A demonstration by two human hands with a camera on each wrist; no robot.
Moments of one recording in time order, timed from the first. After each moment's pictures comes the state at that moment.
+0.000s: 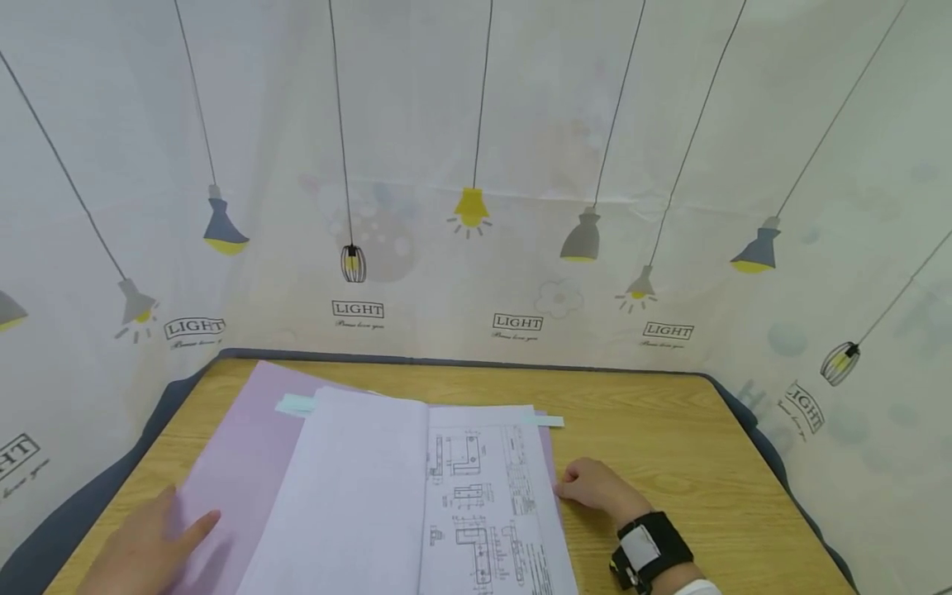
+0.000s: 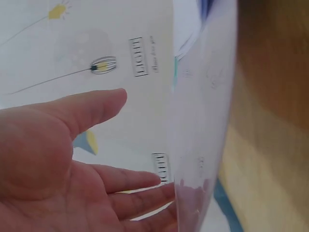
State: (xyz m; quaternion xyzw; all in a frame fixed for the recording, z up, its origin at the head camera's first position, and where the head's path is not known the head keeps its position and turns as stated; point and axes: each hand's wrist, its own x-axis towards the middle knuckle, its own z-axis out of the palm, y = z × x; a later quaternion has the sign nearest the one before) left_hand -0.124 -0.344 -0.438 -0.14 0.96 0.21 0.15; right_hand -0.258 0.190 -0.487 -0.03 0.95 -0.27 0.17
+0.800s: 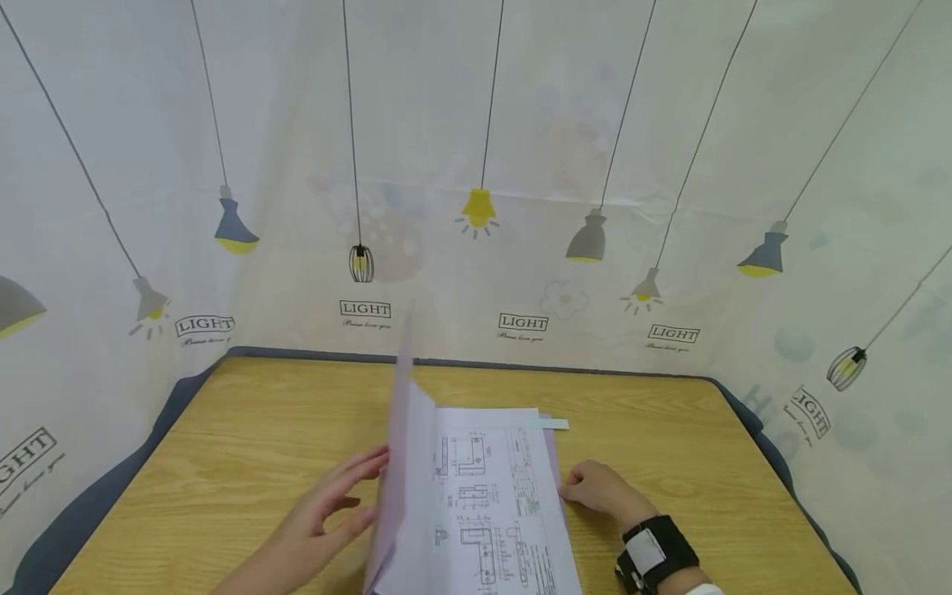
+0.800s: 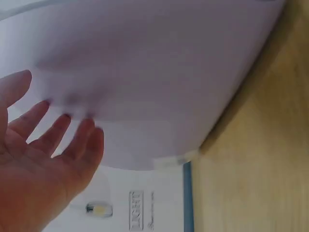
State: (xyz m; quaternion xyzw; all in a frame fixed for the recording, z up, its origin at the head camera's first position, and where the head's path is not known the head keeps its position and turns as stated) left_hand -0.133 -0.198 -0.425 0.24 0.82 0.51 -0.05; right_hand -0.256 0.190 -0.487 -0.03 0.95 -0.26 0.17
